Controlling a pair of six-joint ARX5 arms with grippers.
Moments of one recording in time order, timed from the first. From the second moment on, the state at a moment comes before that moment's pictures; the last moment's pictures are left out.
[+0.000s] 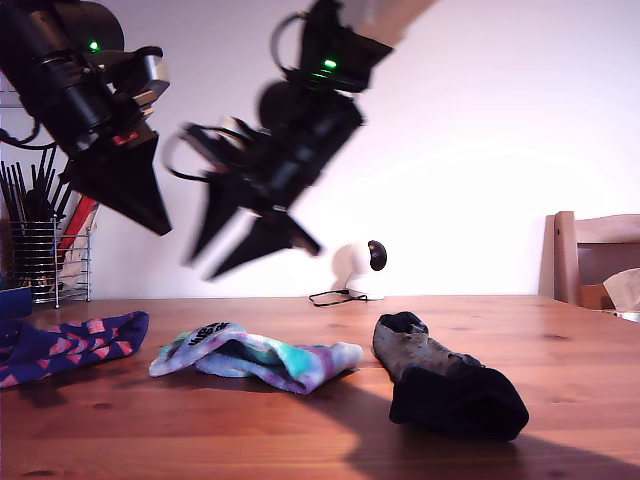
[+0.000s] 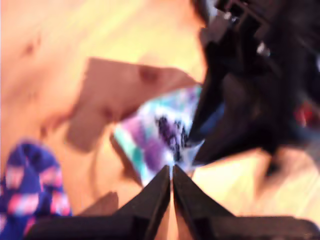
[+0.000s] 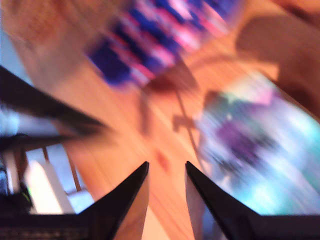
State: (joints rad) left arm -0.26 1.68 1.33 -0.77 0.44 0.37; right arm 0.60 2.35 2.13 -1.03 -0.63 0.06
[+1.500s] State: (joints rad) left arm -0.25 2.01 1.33 -0.55 0.53 0.08; right arm 0.56 2.35 2.13 -1.13 -0.52 -0.06
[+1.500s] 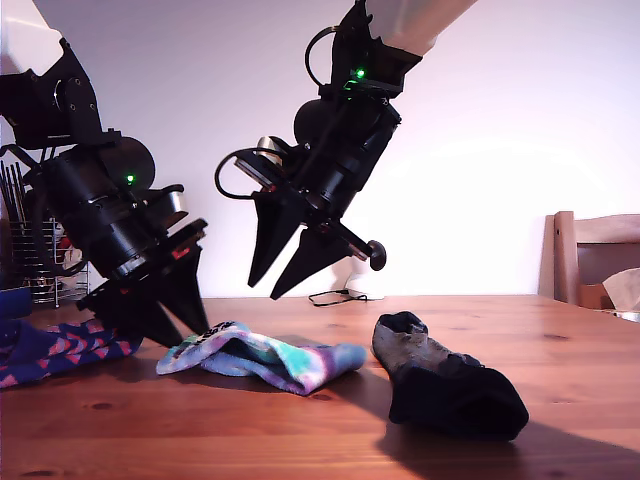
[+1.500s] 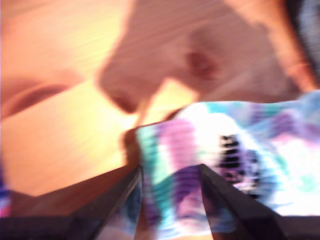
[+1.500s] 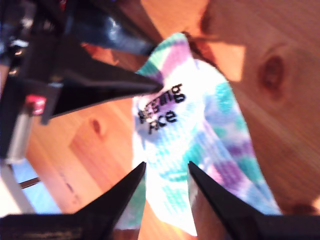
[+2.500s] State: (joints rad) left arm -0.28 2.01 1.36 -0.55 0.68 0.09; right arm 0.47 2.35 2.13 -1.35 -0.48 -0.23
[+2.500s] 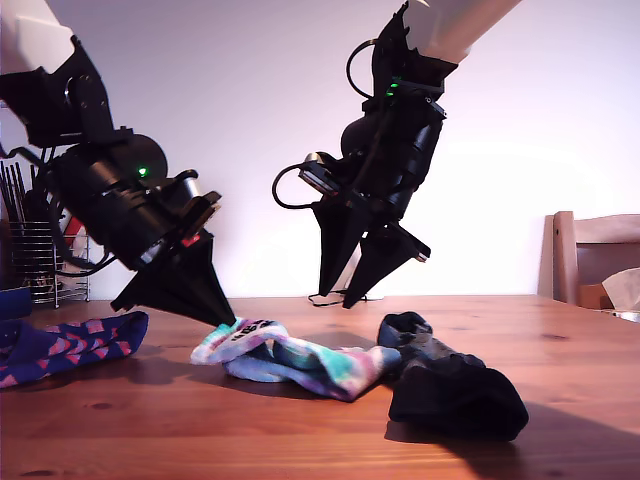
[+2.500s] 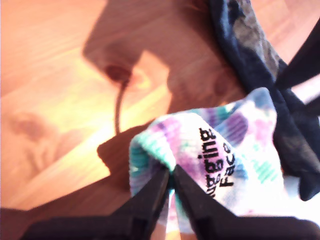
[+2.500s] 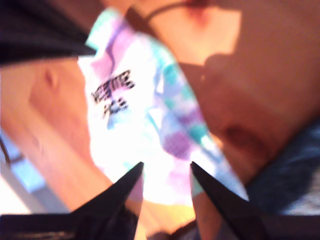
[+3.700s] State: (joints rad) left arm -0.33 2.01 1.45 -0.61 0.62 0.16; right arm 0.43 2.35 2.13 -1.34 -0.44 -0.36
